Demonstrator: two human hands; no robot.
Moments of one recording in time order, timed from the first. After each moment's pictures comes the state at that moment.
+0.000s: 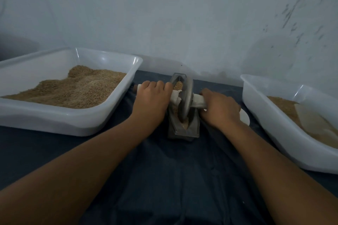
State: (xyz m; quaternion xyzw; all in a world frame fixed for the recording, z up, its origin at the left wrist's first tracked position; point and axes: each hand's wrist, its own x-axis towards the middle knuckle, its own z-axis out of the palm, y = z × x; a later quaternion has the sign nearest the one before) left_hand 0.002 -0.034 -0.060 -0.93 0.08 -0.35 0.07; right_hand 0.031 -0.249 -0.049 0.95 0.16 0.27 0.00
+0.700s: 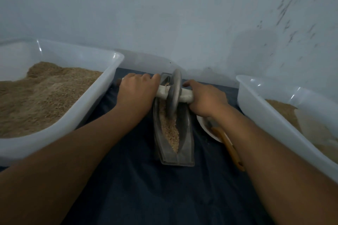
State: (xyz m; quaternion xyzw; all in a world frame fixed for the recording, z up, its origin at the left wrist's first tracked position) left_hand 0.076 -0.030 -0.050 -0.93 0.06 -0.34 0.09; right_hand 0.110 -0.241 -0.030 0.99 0.12 0.11 -0.03
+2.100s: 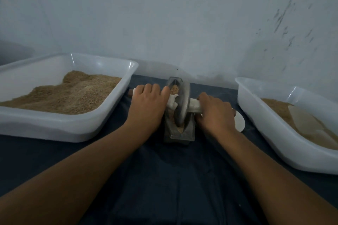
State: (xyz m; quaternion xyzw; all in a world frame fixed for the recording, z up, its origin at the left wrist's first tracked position) left_hand -0.003 -0.037 -0.062 -0.92 0.08 -0.36 0.09; right_hand 0.018 -0.247 -0.057 0.94 0.15 0.30 -0.03
